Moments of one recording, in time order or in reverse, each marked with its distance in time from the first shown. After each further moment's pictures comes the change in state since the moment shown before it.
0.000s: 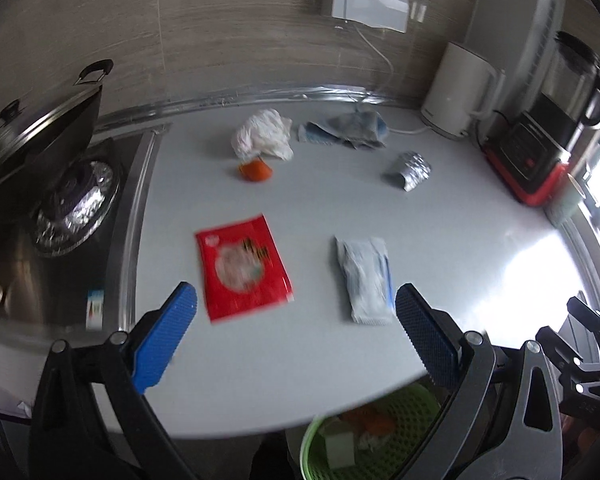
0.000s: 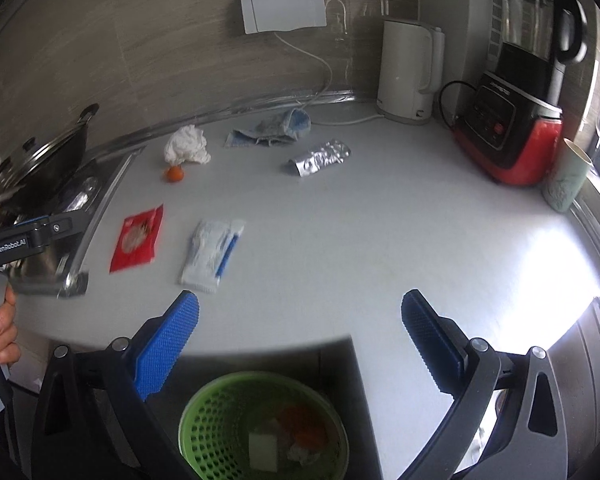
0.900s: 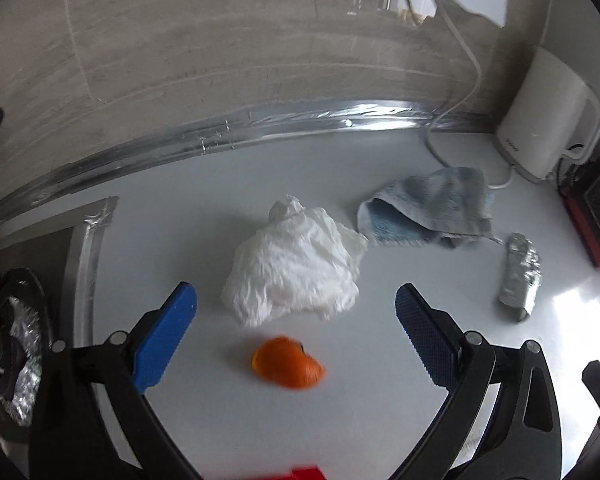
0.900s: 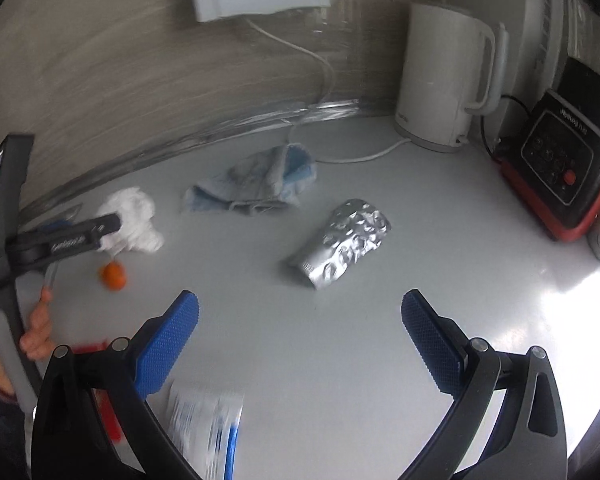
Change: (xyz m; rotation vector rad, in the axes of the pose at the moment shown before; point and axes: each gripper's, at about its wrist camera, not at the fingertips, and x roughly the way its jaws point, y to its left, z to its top) left arm 0.216 0.038 0.167 0.045 0.045 0.035; right arm 0.176 0.016 0.139 0.101 0.028 -0.090
